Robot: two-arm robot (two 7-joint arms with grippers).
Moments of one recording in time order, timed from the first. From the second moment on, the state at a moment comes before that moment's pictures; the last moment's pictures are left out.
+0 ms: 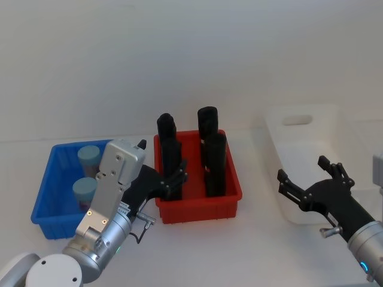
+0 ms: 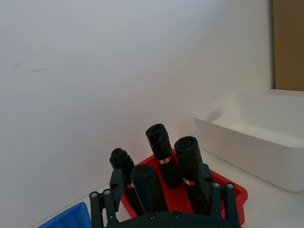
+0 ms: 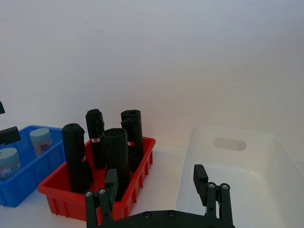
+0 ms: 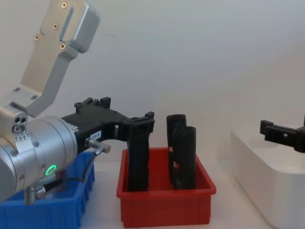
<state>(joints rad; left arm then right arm) -0.24 0.38 0.45 -1.63 -0.20 0.01 -0.01 -0.01 0.34 -0.23 -1.77 0.29 0.03 0.07</state>
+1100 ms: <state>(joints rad) -0.24 0.38 0.45 -1.63 -0.20 0.01 -0.01 -0.01 0.34 -0.23 -1.77 0.29 0.03 0.07</state>
